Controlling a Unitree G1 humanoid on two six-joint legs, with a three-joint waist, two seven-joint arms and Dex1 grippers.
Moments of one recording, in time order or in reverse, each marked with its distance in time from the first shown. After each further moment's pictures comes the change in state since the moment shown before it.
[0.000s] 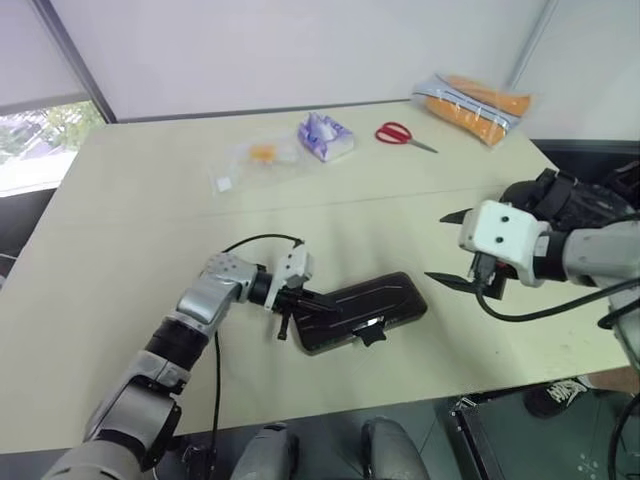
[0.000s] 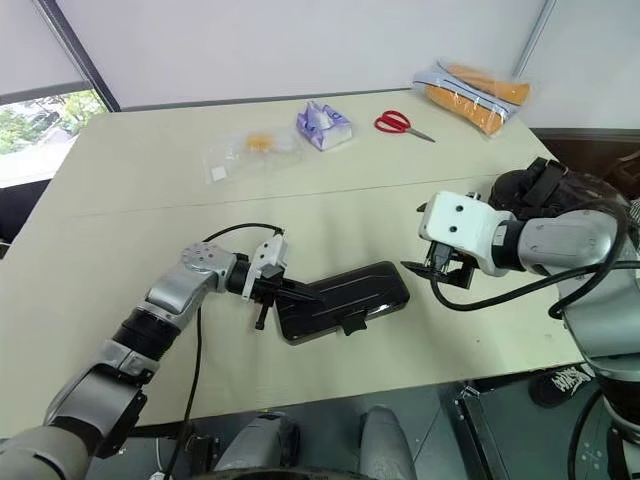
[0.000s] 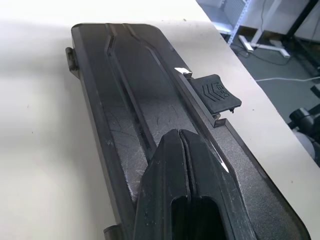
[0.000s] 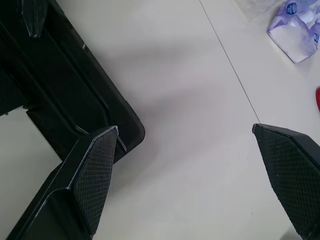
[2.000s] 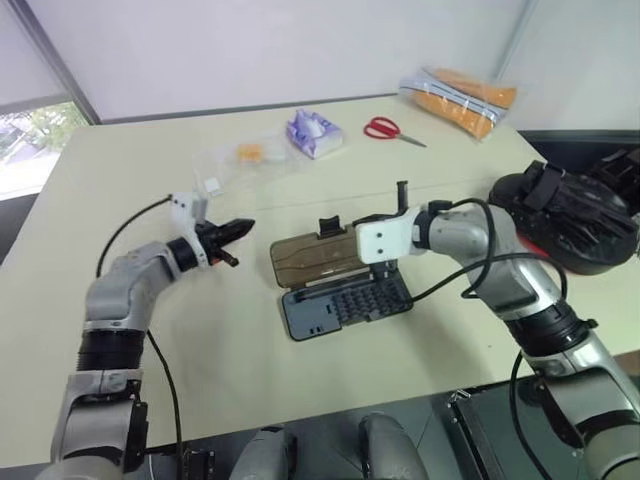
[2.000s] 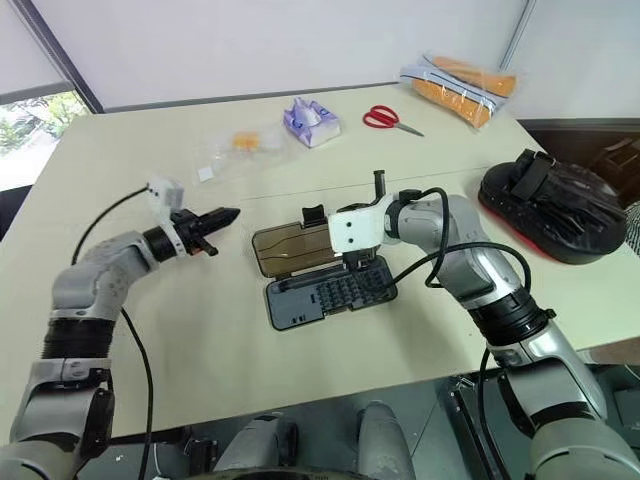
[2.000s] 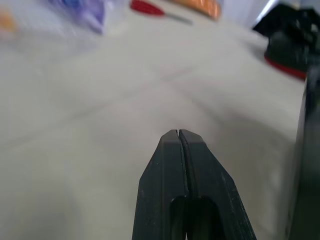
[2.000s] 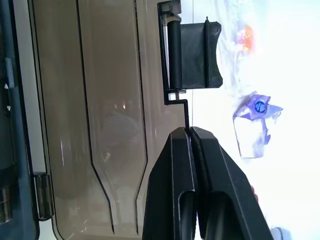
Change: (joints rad) left arm 0.088 0.065 0.420 -0.053 -0.185 0.263 0.499; right arm -0.323 0.376 0.437 0.486 -0.595 -0.649 -0.142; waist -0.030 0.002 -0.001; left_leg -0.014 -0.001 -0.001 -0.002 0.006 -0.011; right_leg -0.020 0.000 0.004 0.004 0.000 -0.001
